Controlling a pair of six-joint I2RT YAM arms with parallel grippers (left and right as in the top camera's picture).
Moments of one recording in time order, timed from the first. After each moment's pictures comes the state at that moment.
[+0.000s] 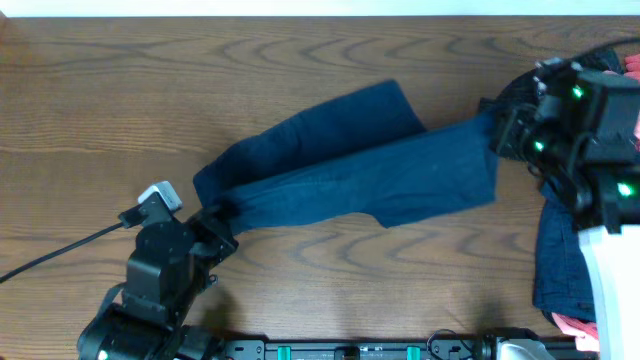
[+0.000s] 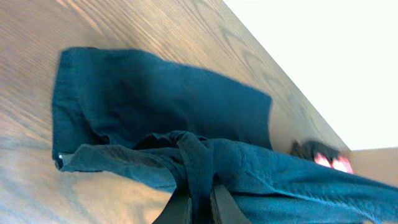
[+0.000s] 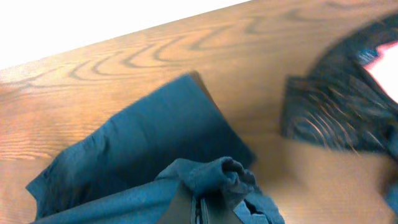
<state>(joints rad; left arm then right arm) -0.36 0.59 0.84 -0.87 -0.13 -0.99 0.00 1.23 1.33 -0.82 -0.21 0.27</state>
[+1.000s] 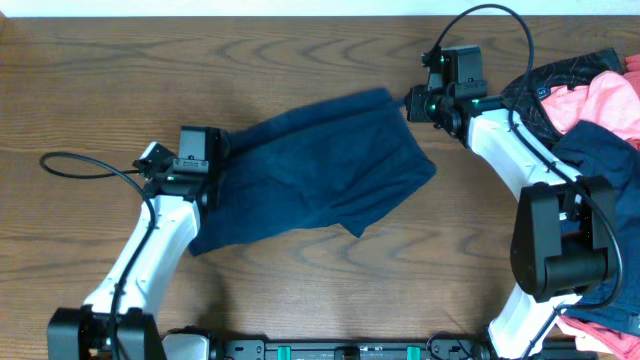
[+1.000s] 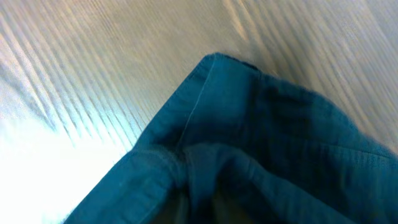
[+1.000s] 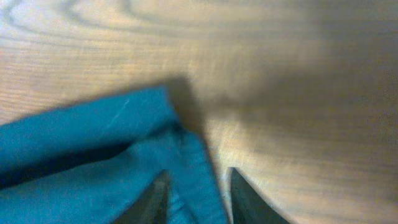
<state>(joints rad) -0.08 1.43 0.84 -0.57 -0.38 -1.04 0.17 1.94 1.33 -0.26 -0.16 0.24</state>
